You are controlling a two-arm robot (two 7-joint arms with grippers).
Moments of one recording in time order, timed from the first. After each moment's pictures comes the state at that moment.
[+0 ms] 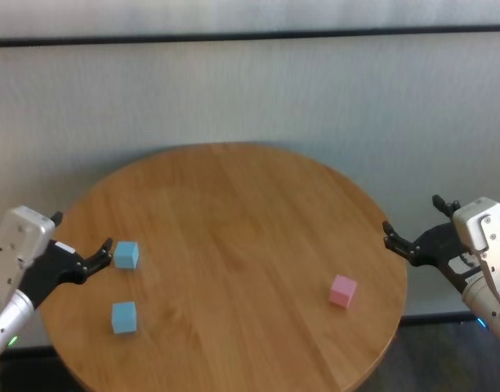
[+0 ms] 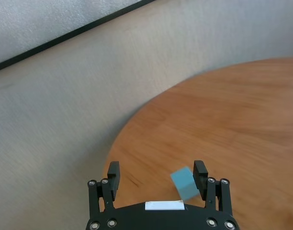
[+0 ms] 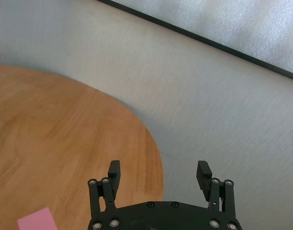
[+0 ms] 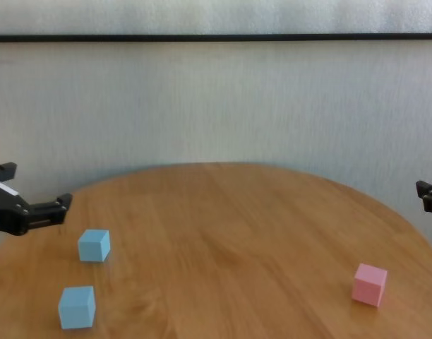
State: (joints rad) left arm -0.15 0.64 0.43 -1.49 -0.29 -0.08 -0.02; right arm 0.20 0.60 -0.45 -1.41 0.25 -0.12 -0.03
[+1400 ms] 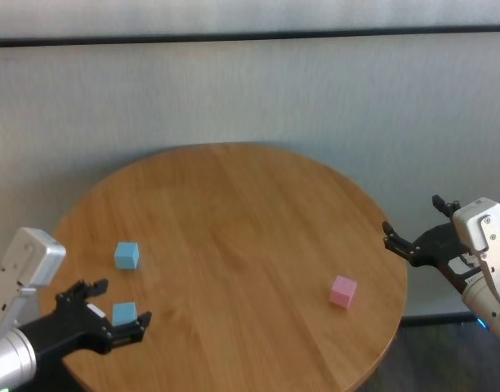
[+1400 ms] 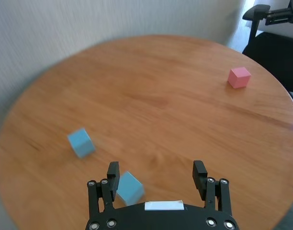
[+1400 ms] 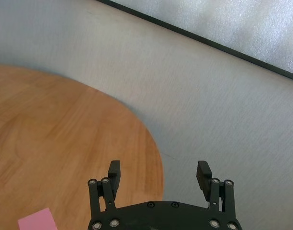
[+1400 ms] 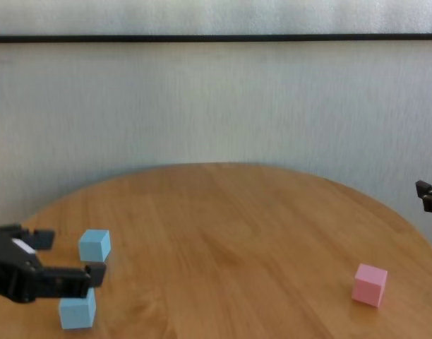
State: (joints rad) left arm 0.03 0.77 0.35 -1.81 -0.50 0.25 -0.27; right arm 0.20 0.60 -0.45 -1.41 0.25 -0.12 -0.03
